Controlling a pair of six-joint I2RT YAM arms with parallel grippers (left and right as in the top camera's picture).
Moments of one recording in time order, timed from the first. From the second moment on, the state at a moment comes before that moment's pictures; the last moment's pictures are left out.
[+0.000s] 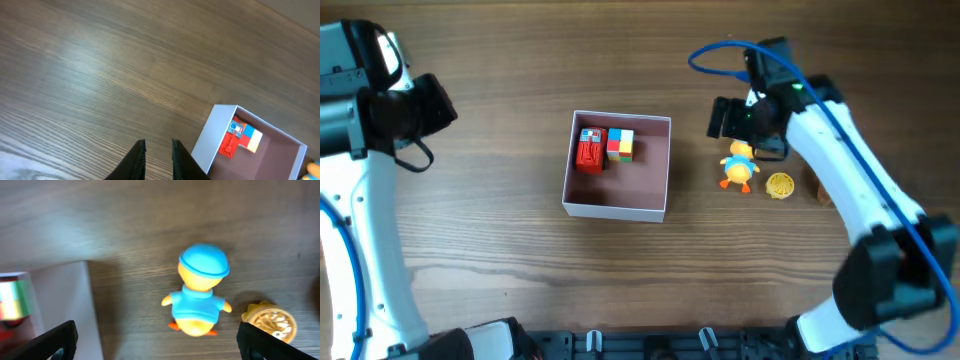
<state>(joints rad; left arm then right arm) 0.22 1.48 1.70 -1.24 0.06 -0.24 0.24 1.75 1.40 -0.94 -0.03 0.46</state>
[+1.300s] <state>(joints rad) 0.22 1.50 1.70 -1.24 0.08 -0.22 0.18 2.01 1.33 -0.92 0.01 0.43</state>
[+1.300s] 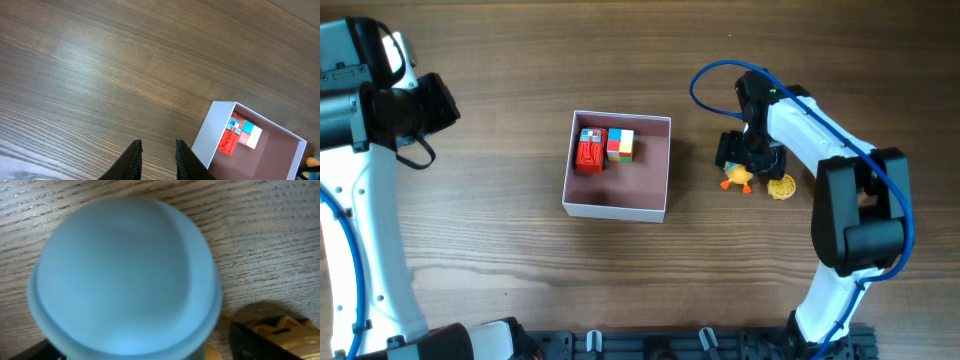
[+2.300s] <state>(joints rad) 0.22 1.50 1.70 -1.25 0.09 -0.21 0.59 1.56 1.56 -0.87 0.03 0.46</state>
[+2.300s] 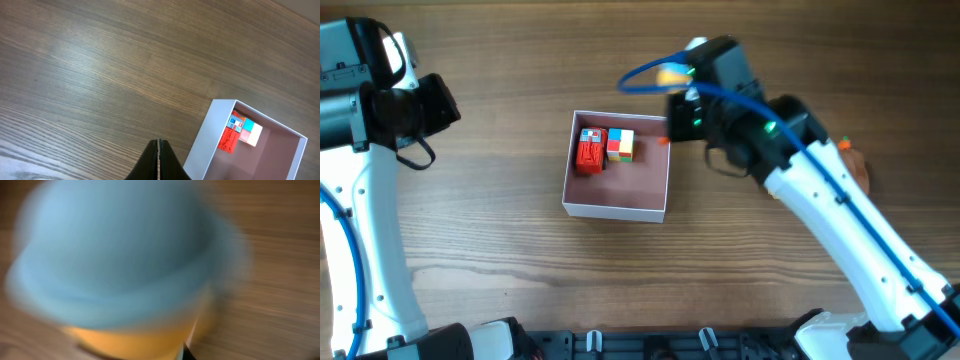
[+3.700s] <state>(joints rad) 0.22 1.50 1.70 -1.25 0.09 -0.21 0.61 2.00 1.55 -0.96 0.12 0.65</state>
